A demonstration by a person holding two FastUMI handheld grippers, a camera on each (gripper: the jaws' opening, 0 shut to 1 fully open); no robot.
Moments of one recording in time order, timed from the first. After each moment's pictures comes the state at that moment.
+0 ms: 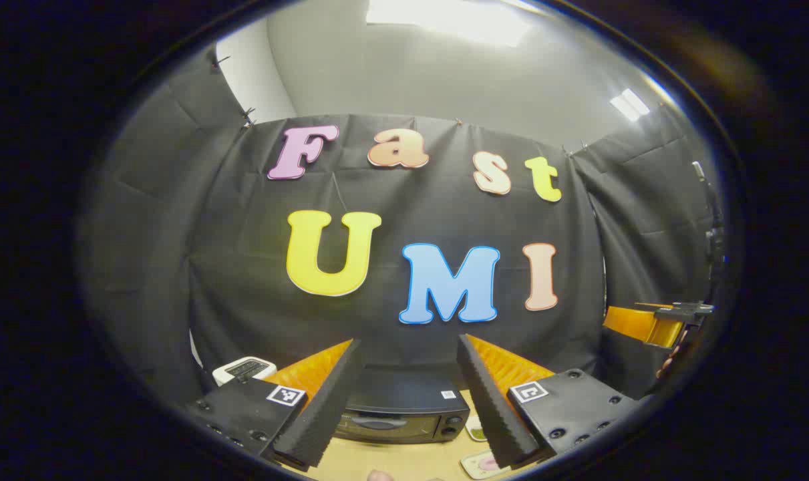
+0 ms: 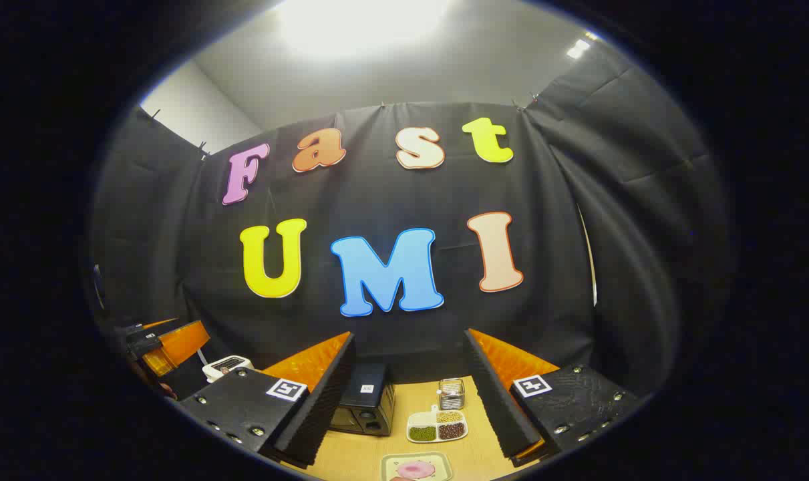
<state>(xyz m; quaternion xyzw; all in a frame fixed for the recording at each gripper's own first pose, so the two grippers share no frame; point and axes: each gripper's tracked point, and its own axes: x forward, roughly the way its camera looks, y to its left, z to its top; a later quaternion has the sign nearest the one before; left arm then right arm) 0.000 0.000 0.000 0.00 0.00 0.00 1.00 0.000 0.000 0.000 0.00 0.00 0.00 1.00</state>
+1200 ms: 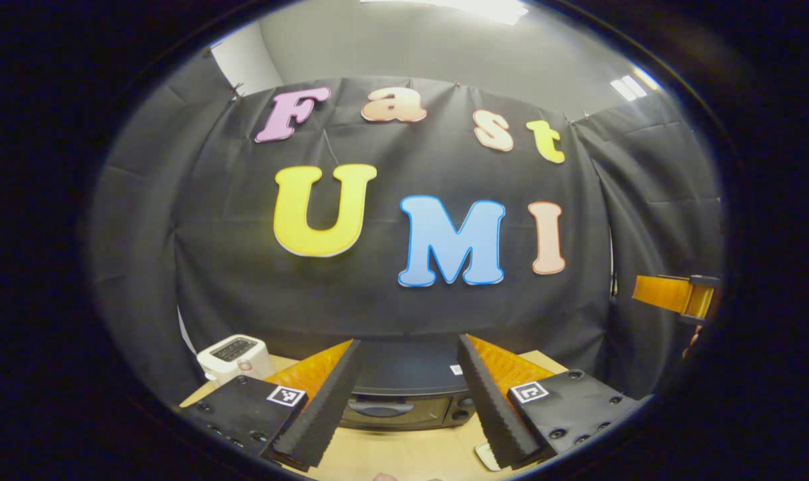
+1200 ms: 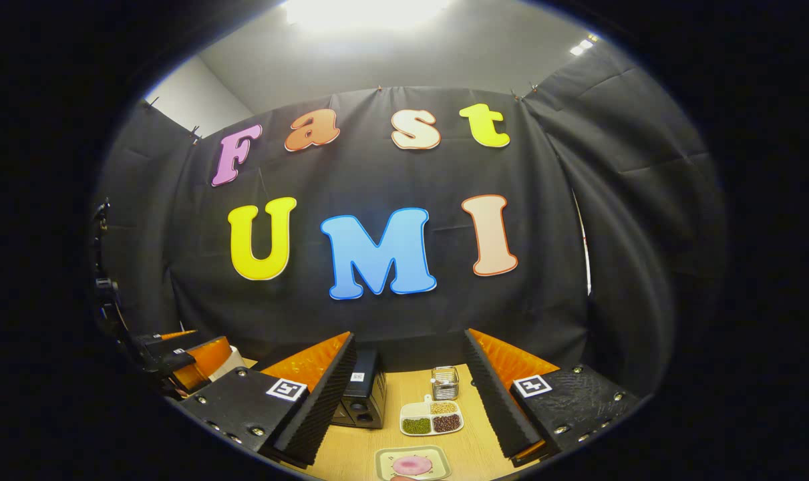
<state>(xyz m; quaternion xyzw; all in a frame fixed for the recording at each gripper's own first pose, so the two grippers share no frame) 0.065 0.012 -0.103 0.00 0.09 -0.01 1.00 0.015 -0.001 -0.032 0.01 0.03 -0.03 1.00</state>
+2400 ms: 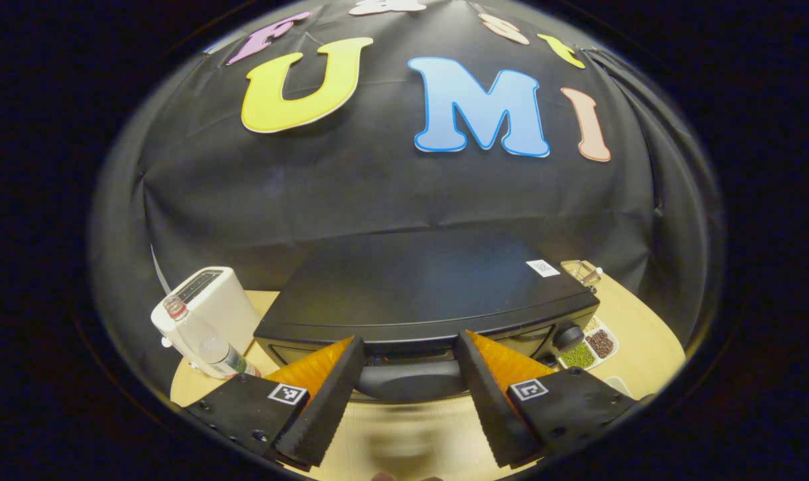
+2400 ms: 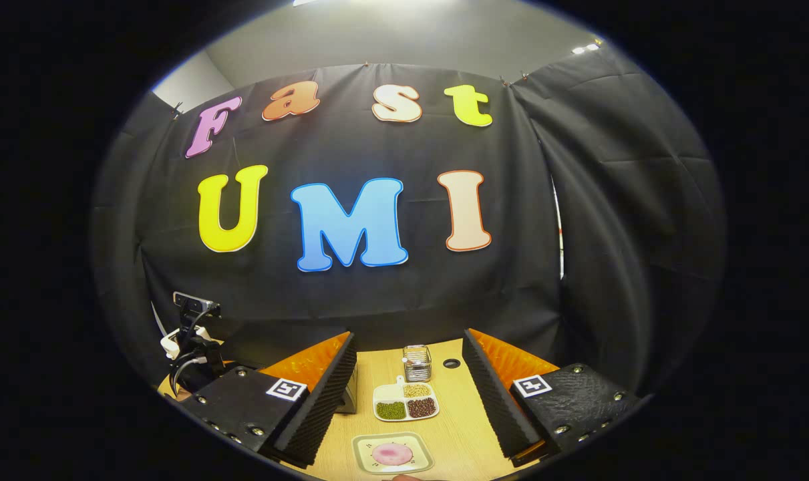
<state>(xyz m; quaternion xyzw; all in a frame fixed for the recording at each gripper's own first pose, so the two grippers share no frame) 0.178 0.065 -0.324 0.05 0.26 0.01 0.96 0.020 -0.018 -0.068 -0.01 0.09 -0.09 0.99</state>
